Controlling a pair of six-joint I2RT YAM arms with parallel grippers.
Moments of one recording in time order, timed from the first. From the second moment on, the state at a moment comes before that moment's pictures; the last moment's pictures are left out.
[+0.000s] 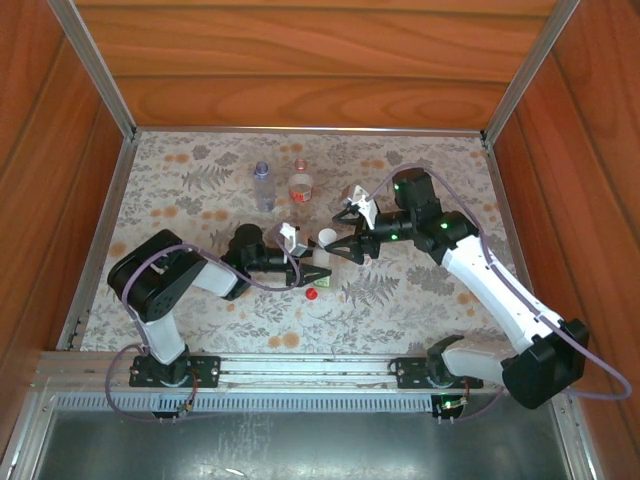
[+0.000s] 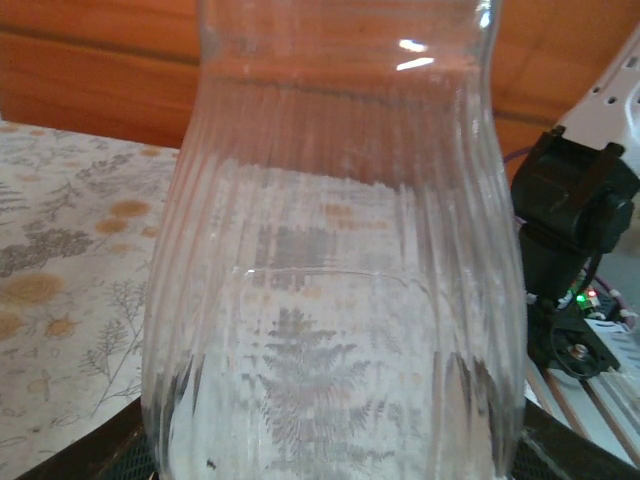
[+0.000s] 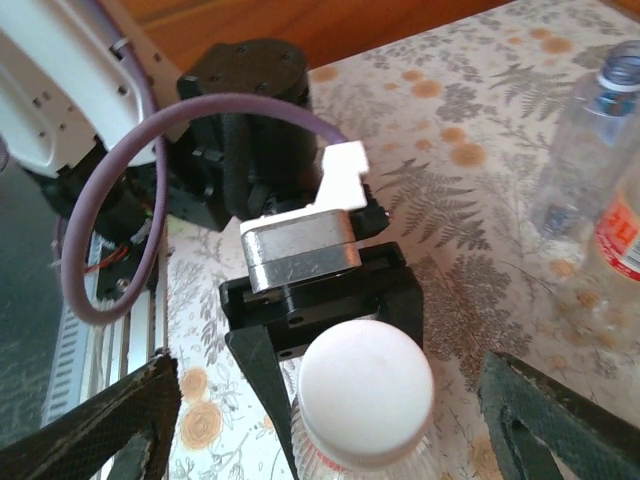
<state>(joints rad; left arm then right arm) -0.69 1.77 0.51 1.16 0.91 -0.08 0.54 1.21 1.09 -0.60 -0.82 -0.41</state>
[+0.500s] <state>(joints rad) -0.69 1.69 0.51 1.10 0.96 -0.09 0.56 1.30 1.13 -0.71 -0.84 -0.52</state>
